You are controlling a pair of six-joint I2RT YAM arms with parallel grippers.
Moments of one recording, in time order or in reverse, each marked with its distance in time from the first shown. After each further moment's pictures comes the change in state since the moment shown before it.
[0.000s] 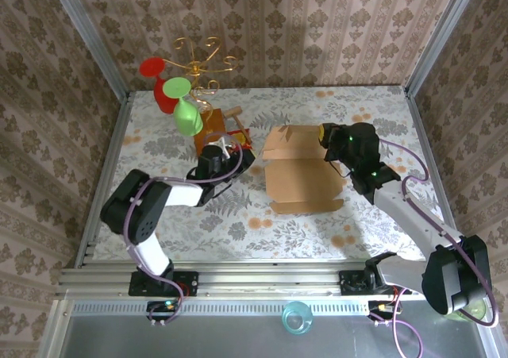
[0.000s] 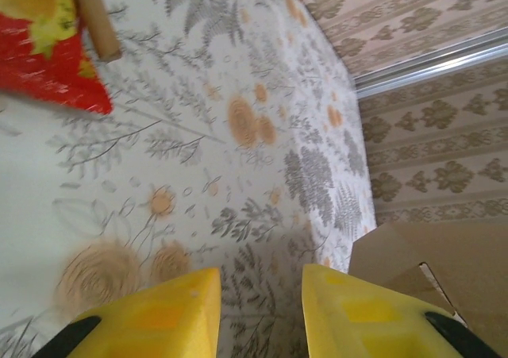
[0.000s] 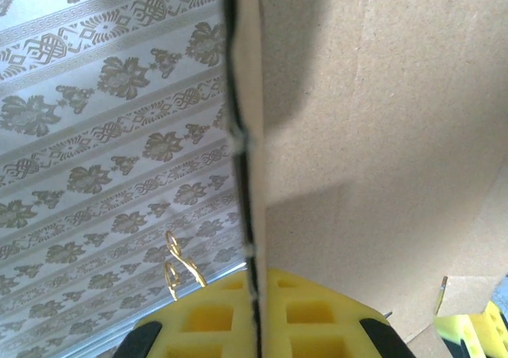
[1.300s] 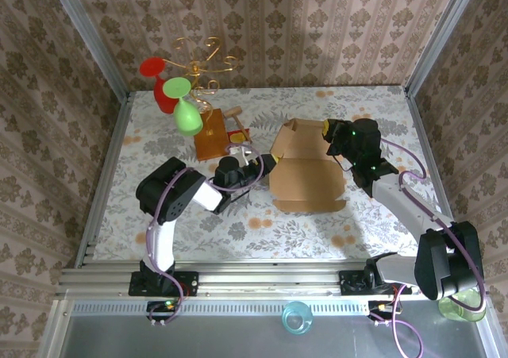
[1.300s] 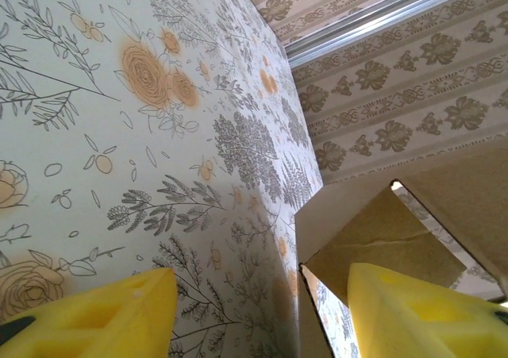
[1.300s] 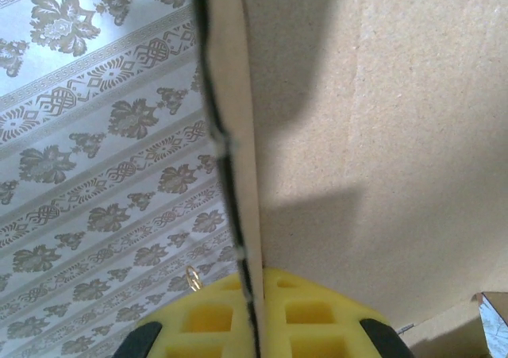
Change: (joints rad) left arm -0.130 0.252 0.047 0.372 0.001 -0.037; right arm -0.068 0.090 0.000 0.100 -0.048 0.077
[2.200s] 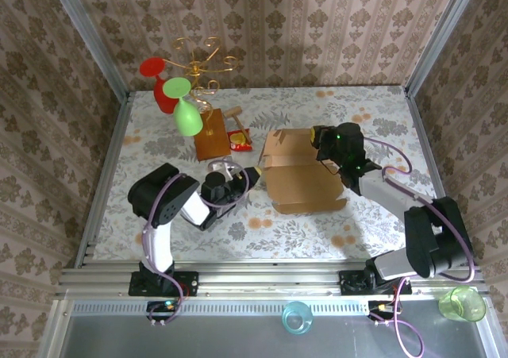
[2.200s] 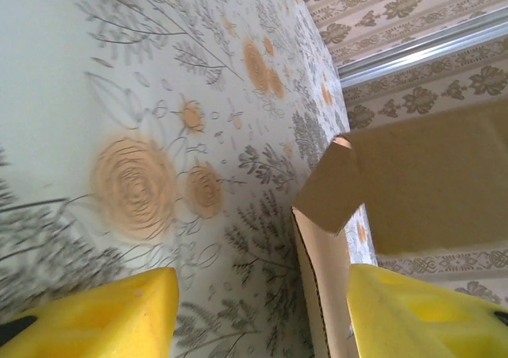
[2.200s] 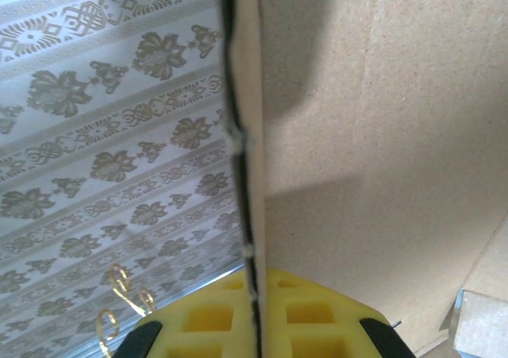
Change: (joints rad) left arm 0.040 -0.080 -0.275 0.100 -0.095 -0.035; right arm 0.066 0.165 -0.028 0.145 0.018 -0.123
